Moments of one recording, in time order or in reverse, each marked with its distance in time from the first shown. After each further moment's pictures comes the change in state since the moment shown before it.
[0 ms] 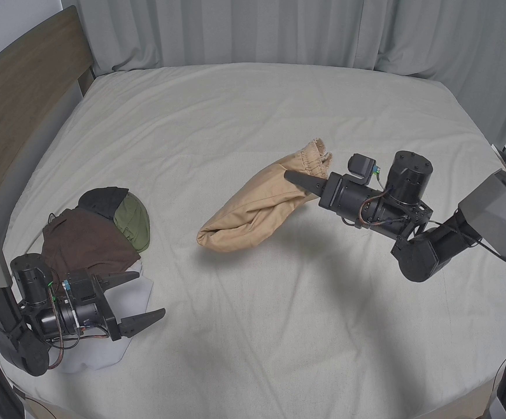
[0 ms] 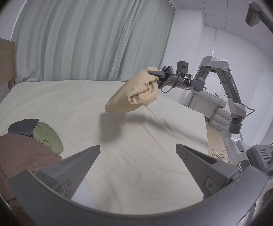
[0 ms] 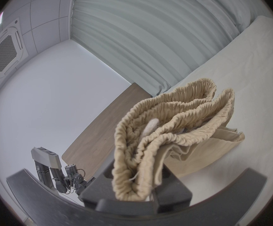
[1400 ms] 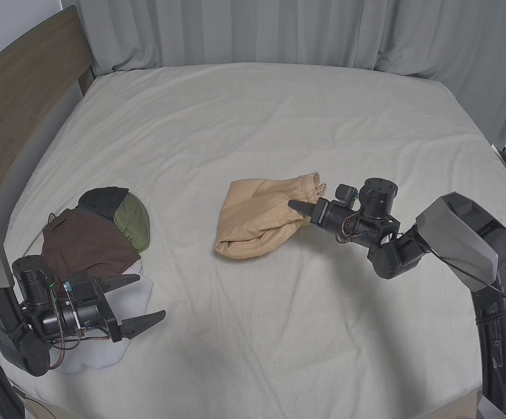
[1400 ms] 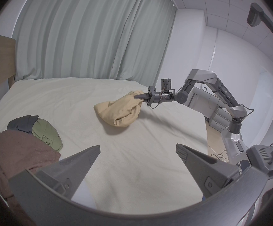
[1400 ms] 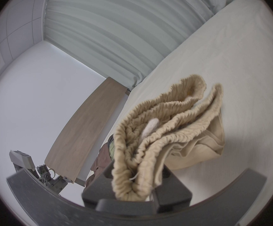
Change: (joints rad) left arm 0.003 0.017 0.002 0.000 -0.001 0.000; right arm -0.094 0.339 -0.329 0.172 -0.011 0.026
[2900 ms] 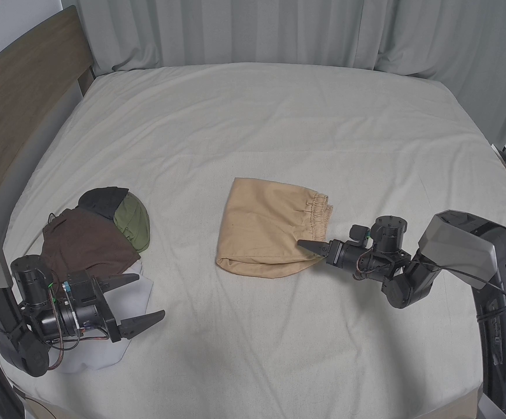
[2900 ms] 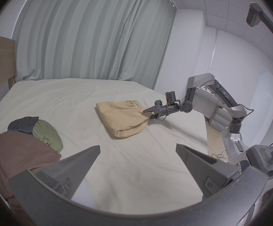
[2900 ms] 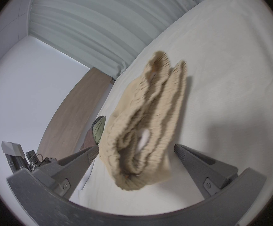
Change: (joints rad) left arm 0.000 -0.011 0.006 0.000 -0.001 0.001; right arm -0.049 0.020 0.302 -0.129 -0.010 -0.059
